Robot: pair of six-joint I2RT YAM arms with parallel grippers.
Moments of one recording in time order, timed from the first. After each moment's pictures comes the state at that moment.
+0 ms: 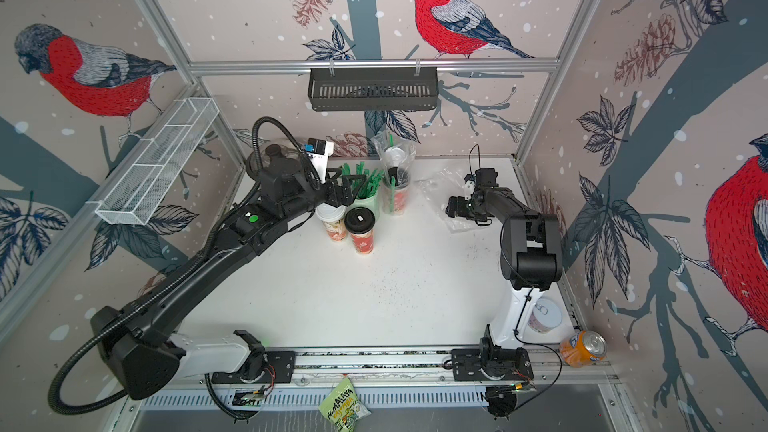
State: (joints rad) left arm -0.60 1.29 1.28 -0.23 0.15 -0.31; right arm -0.01 1.92 1.29 -0.49 -0.31 0.05
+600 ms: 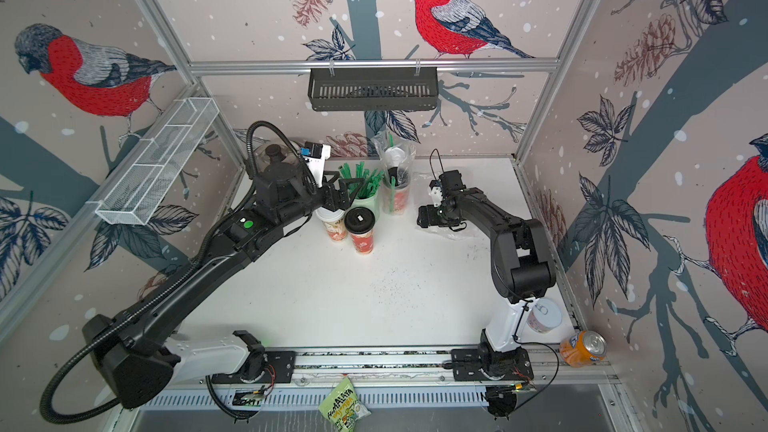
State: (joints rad) left arm -0.61 1.24 1.24 -0.23 0.15 -0.31; right arm 0.26 1.82 1.25 -0.58 -0.29 0.08
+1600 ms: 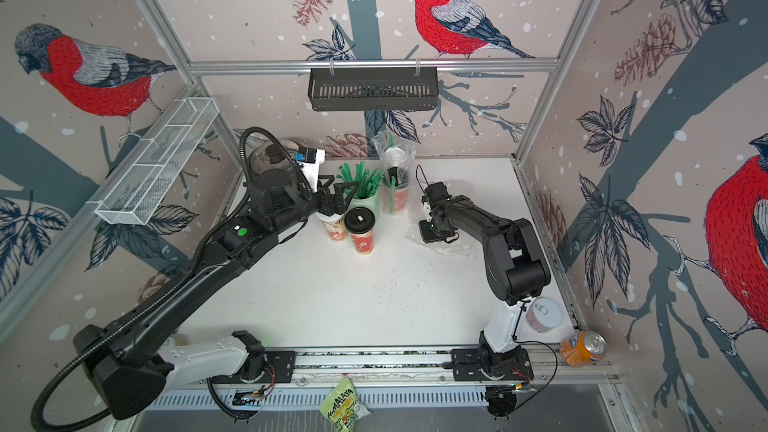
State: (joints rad) left arm -0.61 1.18 1.19 -0.23 0.11 -0.31; right arm 0.36 1.80 1.20 -0.66 -0.11 0.08
